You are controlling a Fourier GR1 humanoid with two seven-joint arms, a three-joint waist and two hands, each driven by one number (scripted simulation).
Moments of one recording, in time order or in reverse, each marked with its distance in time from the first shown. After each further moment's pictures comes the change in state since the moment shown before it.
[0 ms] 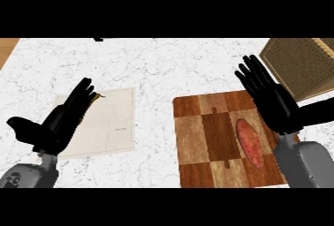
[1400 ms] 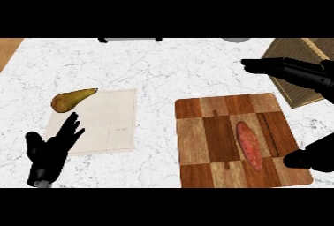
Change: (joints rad) left arm 0.204 -0.007 0.016 0.089 -0.054 0.118 0.092; right arm -0.229 -0.471 0.037 -0.406 0.372 0.415 0.175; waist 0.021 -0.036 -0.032
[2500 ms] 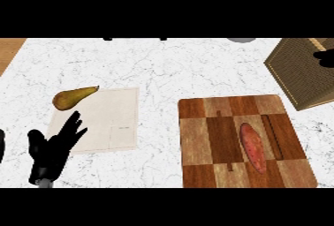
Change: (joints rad) left arm -0.010 -0.014 0.007 -0.003 -0.017 -0.023 0.015; right arm -0.149 -0.393 -0.086 0.184 -0.123 0.530 -0.065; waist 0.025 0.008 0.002
